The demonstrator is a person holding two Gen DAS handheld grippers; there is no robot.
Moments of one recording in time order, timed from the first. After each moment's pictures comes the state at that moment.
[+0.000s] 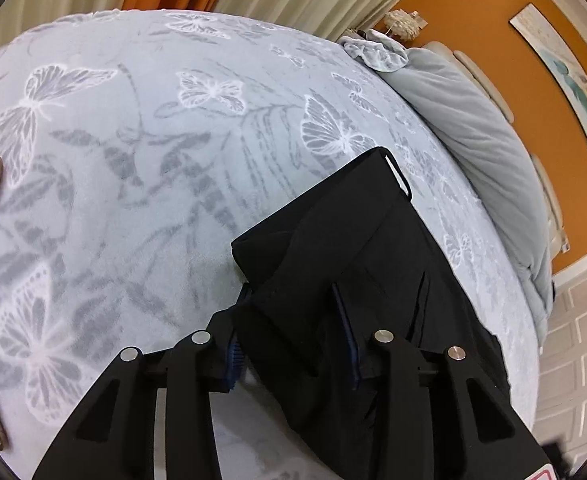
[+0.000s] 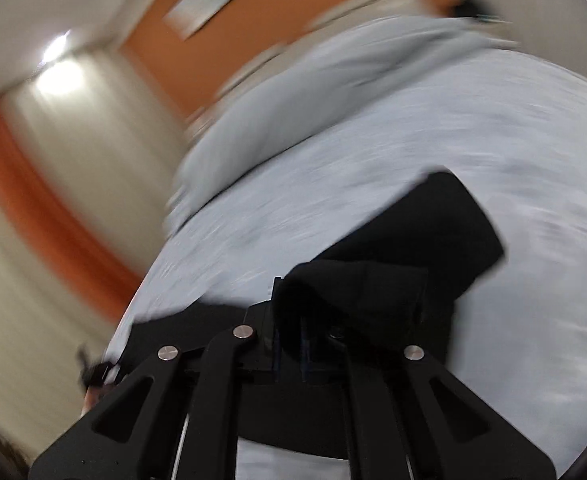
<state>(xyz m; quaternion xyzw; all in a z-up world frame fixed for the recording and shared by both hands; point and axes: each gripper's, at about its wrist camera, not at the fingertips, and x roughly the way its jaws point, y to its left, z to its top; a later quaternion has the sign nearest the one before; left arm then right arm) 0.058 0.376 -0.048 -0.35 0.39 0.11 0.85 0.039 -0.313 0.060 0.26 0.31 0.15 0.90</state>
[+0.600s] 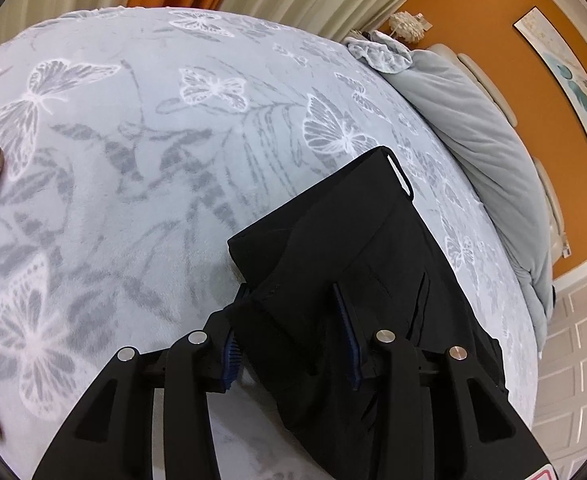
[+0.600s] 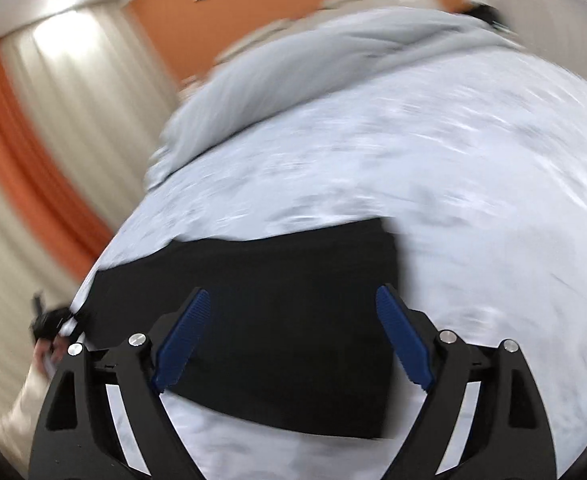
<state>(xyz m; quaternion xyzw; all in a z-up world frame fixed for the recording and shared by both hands) 0.059 0.373 -0.048 -0.36 0.39 0.12 0.84 0.017 -0.289 -0.009 0.23 0.33 0.07 0.91</state>
